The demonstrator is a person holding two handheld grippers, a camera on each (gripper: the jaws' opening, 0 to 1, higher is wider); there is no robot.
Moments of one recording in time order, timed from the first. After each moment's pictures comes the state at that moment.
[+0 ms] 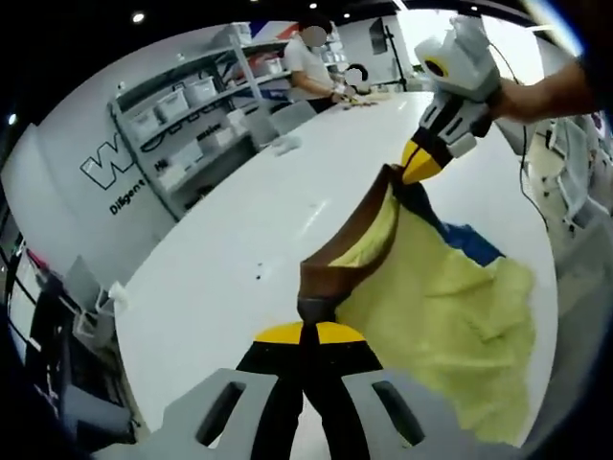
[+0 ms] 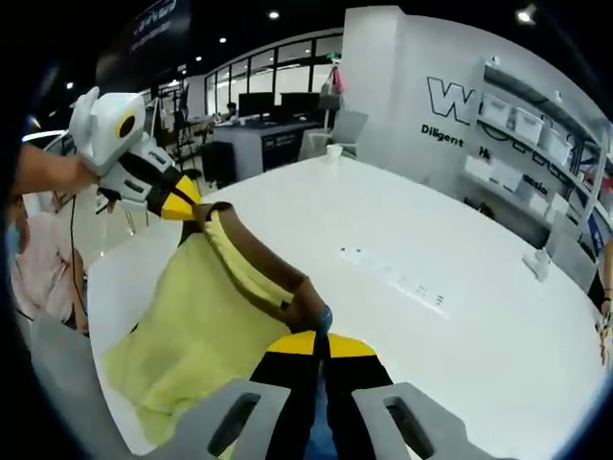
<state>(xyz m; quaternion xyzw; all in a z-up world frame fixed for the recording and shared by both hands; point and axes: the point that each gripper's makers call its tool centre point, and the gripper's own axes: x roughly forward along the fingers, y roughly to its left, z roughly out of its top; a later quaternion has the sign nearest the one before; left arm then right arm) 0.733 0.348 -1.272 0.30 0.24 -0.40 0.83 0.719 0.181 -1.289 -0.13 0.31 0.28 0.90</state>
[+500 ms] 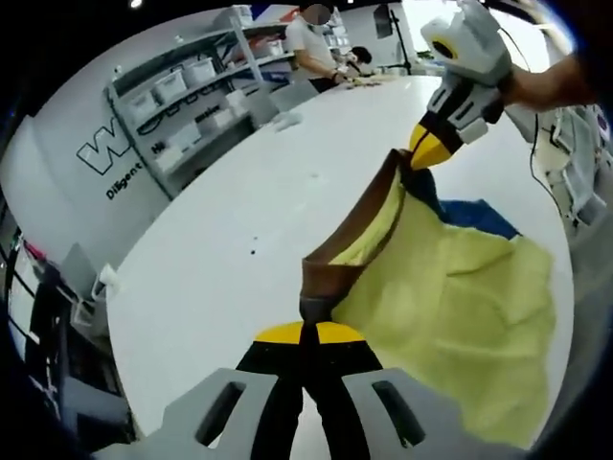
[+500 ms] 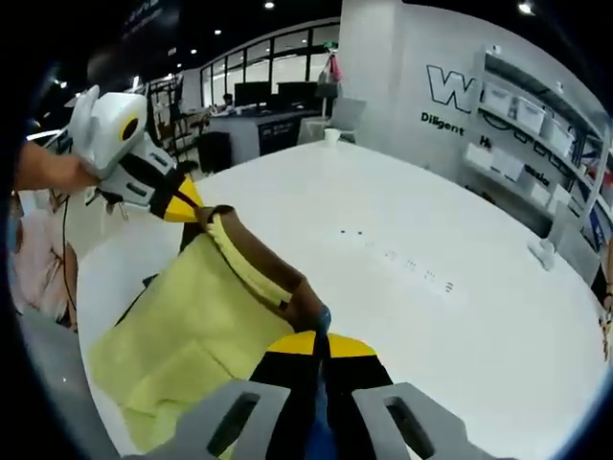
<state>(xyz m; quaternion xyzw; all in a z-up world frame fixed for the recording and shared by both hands) 0.755 0.354 -1.326 0.31 0.27 -0.39 0.82 0.737 0.182 -1.332 -0.13 0.34 0.27 0.89</state>
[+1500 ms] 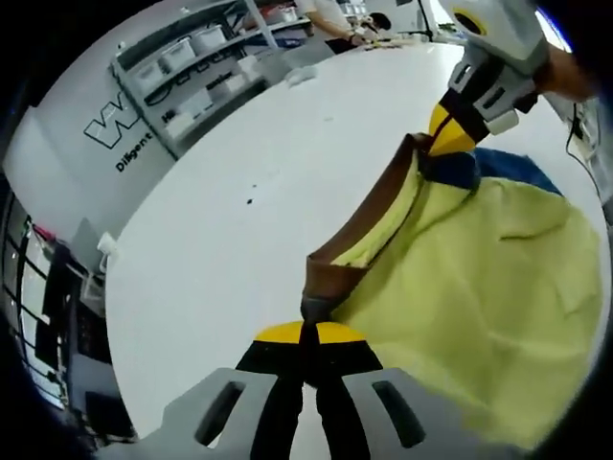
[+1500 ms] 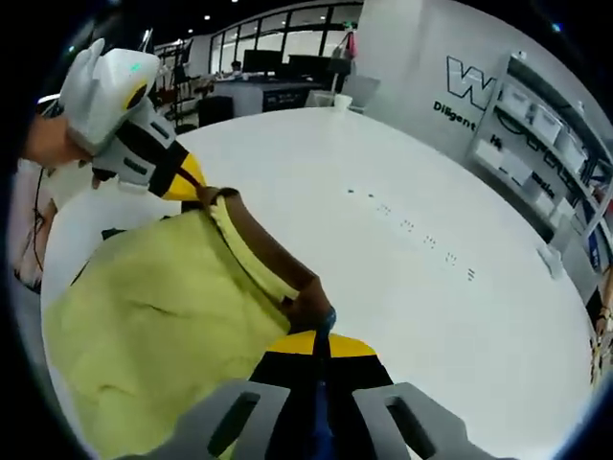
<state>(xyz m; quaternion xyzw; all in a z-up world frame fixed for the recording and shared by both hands) 0.784 0.363 -1.408 0.34 0.33 -0.33 0.82 0.760 0.191 -1.408 -0.20 0.37 0.27 0.87</state>
